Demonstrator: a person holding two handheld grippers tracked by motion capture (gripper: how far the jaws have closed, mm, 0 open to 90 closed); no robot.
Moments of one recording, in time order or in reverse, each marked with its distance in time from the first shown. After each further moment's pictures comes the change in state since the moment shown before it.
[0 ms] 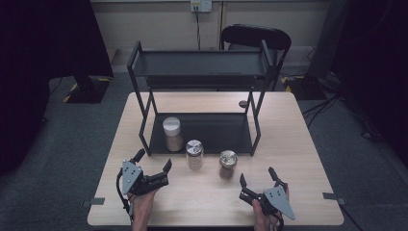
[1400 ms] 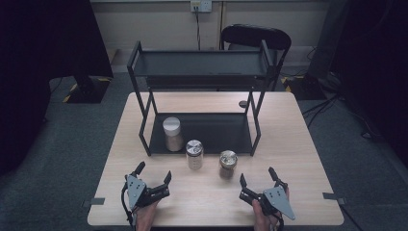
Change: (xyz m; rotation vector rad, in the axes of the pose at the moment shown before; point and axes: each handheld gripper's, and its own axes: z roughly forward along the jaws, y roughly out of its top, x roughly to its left) left arm -0.008 -0.052 -0.010 0.013 0.062 0.036; right arm 0.001 0.000 0.000 0.000 -0.003 0.000
